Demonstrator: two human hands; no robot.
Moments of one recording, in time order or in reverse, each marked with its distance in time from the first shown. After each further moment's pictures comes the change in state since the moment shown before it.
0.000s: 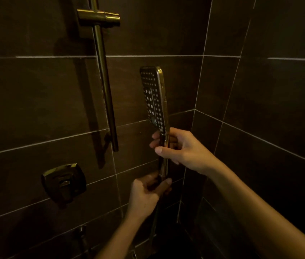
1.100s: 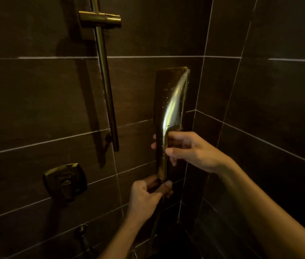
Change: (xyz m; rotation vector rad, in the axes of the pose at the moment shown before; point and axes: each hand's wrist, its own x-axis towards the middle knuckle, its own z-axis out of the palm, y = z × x) left_hand -0.007 0.001 0.000 0.081 -0.013 0.102; right_hand -0.005 0.007 -0.020 0.101 -0.175 -0.041
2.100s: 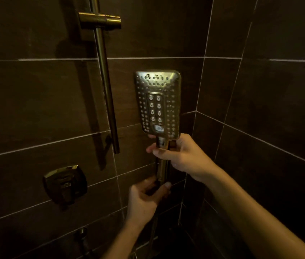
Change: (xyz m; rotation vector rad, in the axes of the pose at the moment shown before) left_hand -0.002 0.002 -0.004 -0.143 0.037 -0.224; right_hand 0.010 -0.002 0.030 -0.051 0.244 -0.014
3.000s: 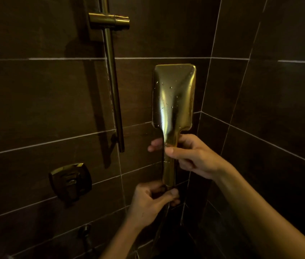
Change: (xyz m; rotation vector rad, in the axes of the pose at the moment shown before) left_hand -0.011 0.010 -0.010 0.074 -0.153 0.179; right_hand -0.001 -0.006 -0.007 0.275 -0.237 0.018
